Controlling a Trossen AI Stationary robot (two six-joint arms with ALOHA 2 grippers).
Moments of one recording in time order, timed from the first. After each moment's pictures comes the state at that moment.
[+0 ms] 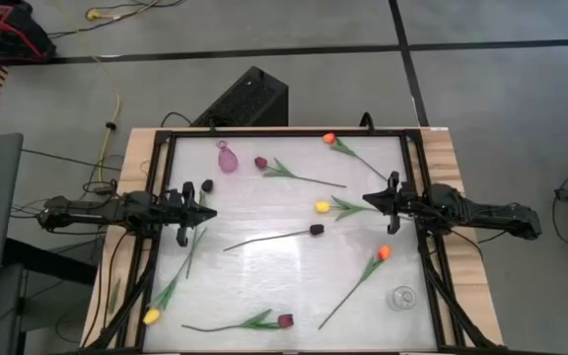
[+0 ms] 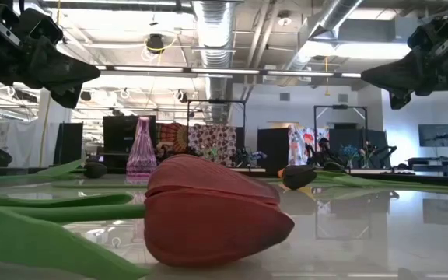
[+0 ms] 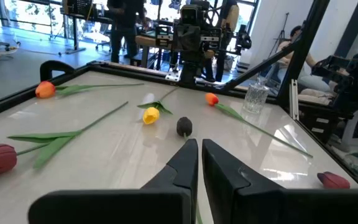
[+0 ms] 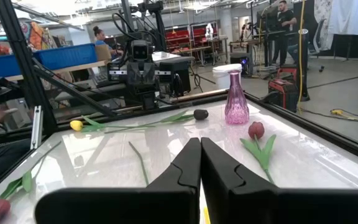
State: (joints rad) left arm -0.05 0.03 0.02 0.00 -0.09 -0.19; right arm -0.09 0.00 0.01 0.03 0.08 0.15
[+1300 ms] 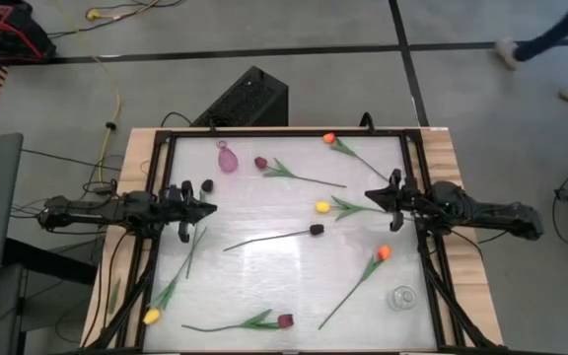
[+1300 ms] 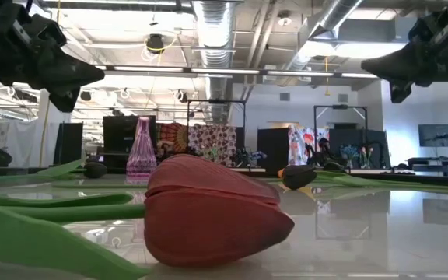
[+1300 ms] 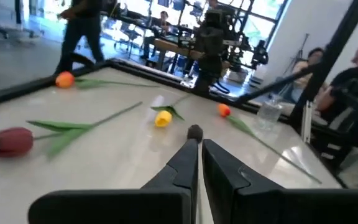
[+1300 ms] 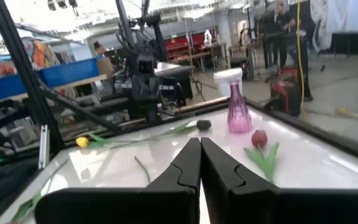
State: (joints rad) left arm -0.05 0.04 0.02 0.02 -0.18 -0.28; right arm -0.11 0.04 0.06 0.06 0.07 0.21
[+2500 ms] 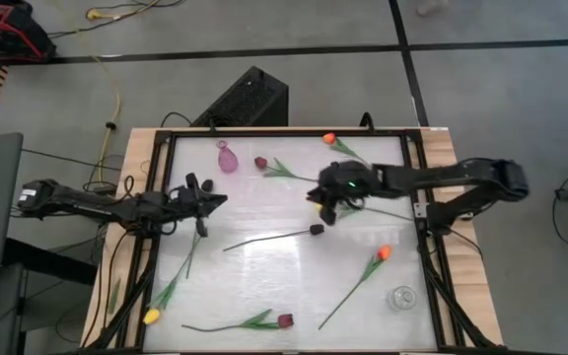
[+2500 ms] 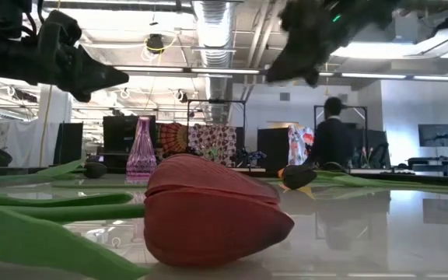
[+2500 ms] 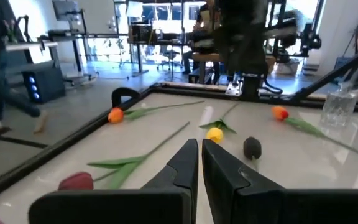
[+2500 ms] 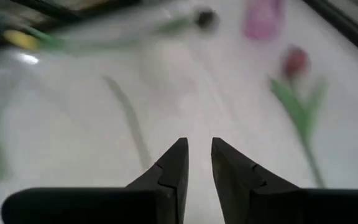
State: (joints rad) left arm -0.05 0.59 0.01 0.61 -0.36 0.01; right arm -0.13 1.37 0.93 -0.20 0.02 0.23
